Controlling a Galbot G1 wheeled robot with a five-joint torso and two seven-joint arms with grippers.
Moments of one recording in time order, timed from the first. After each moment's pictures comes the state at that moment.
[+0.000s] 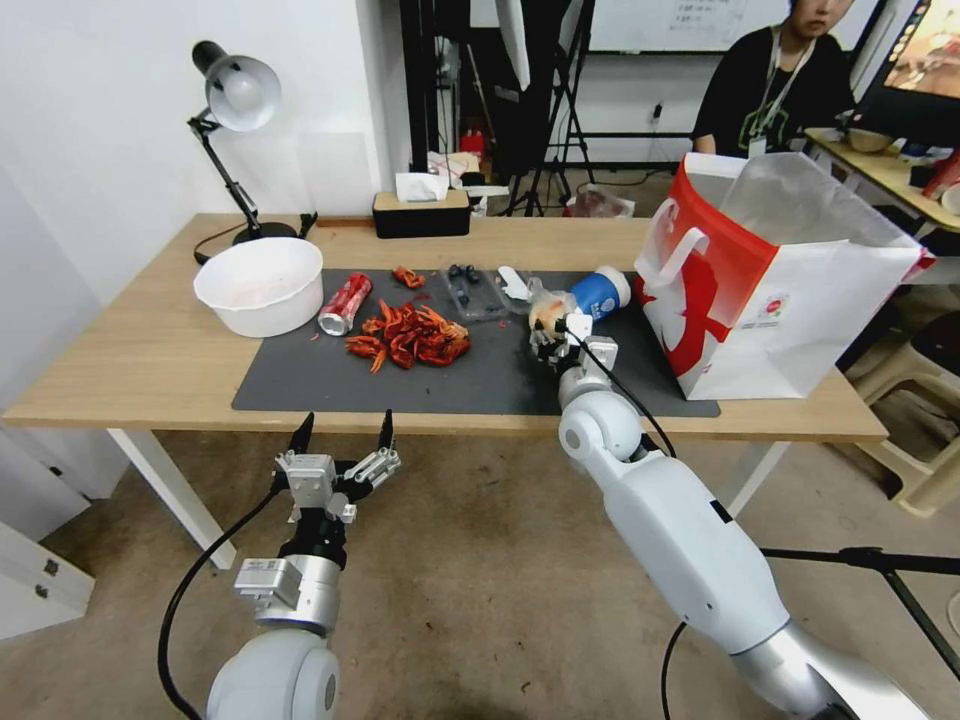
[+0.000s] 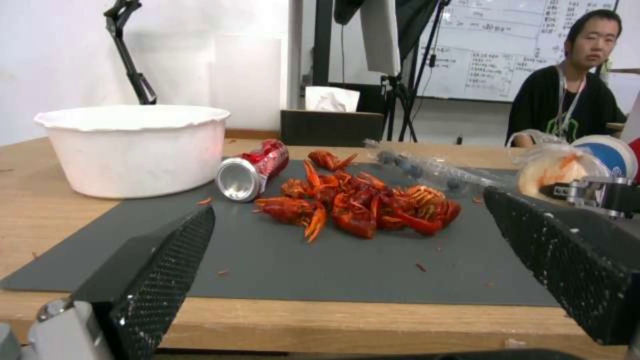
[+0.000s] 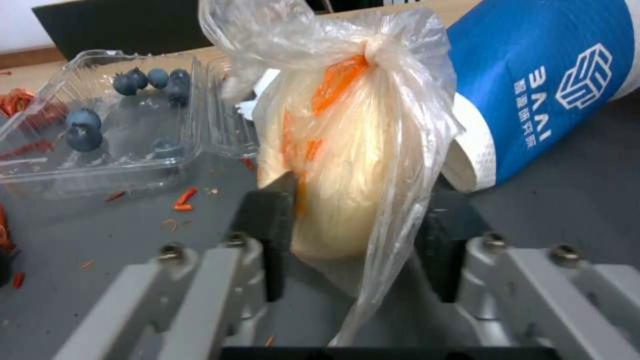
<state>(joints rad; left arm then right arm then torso) 1.65 -1.61 -0.50 -2.18 -0.08 -0.05 0.06 -0.70 1.28 0.00 1.54 0.66 -0.30 0.52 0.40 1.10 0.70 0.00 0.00</state>
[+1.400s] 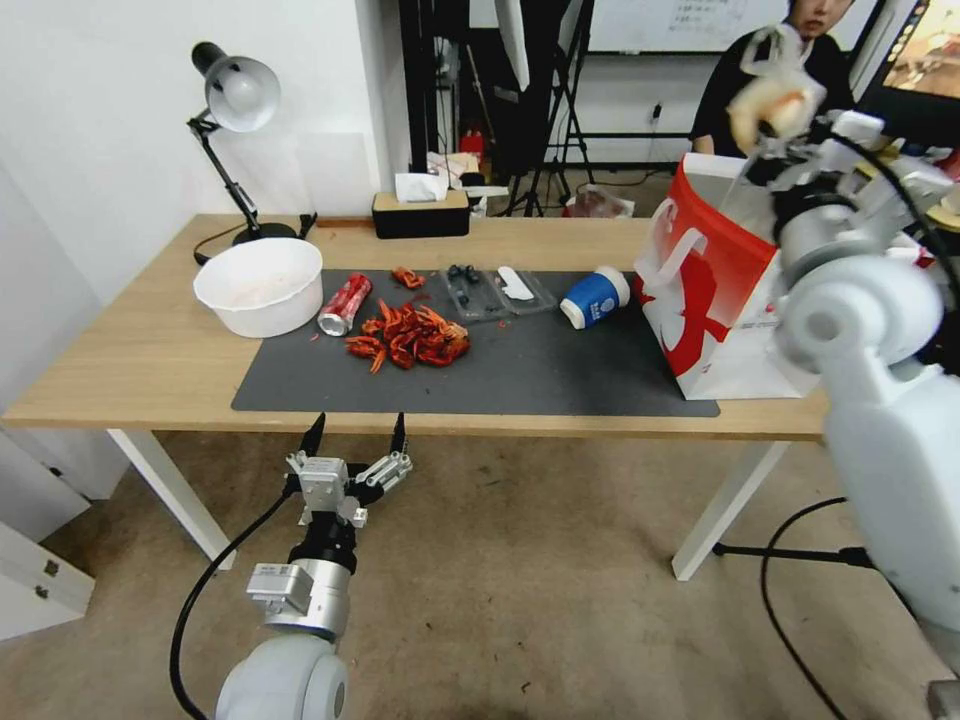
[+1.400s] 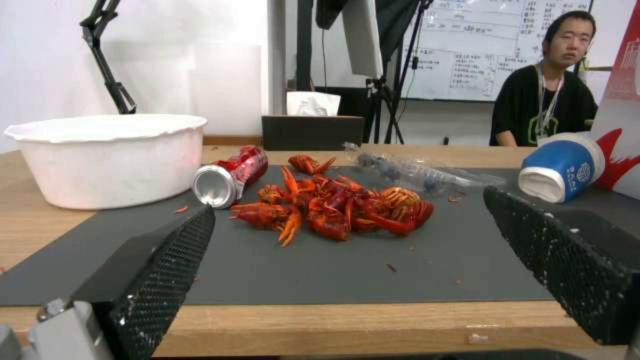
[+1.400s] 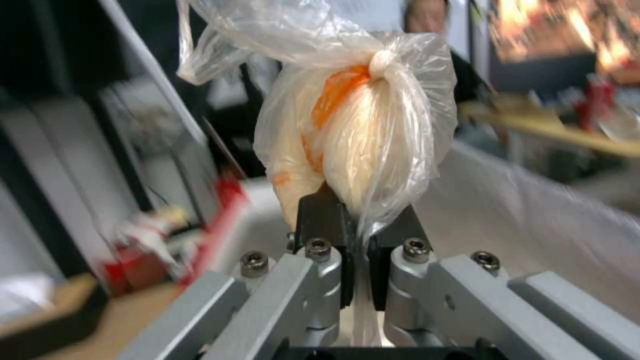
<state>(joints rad) 1.66 -1.61 -0.46 -2.19 -0.04 -0.07 0.06 -0.56 0.93 0.42 1.91 1.04 -0.58 0.74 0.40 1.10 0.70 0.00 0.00</state>
